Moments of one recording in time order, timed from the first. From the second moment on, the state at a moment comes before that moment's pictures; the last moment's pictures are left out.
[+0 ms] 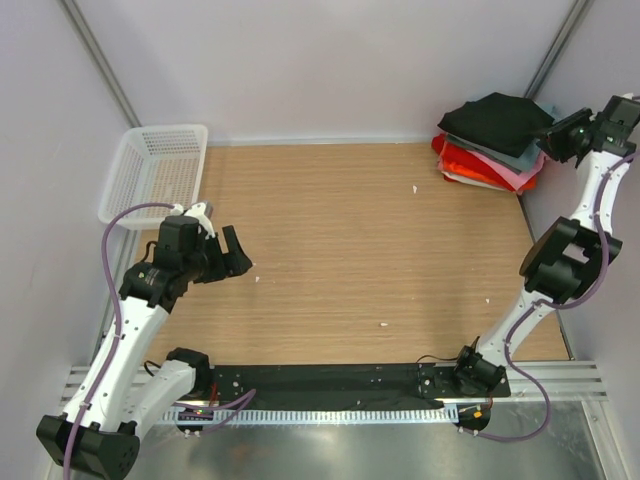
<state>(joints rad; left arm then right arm) -0.26 0.85 0.90 -0.82 0.12 -0.44 -0.55 2.01 2.02 -0.61 -0.37 0.61</state>
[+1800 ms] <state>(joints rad) -0.26 0.80 0.90 -0.82 0.09 -0.44 -0.54 2.05 1.92 0.37 -0.70 1.28</state>
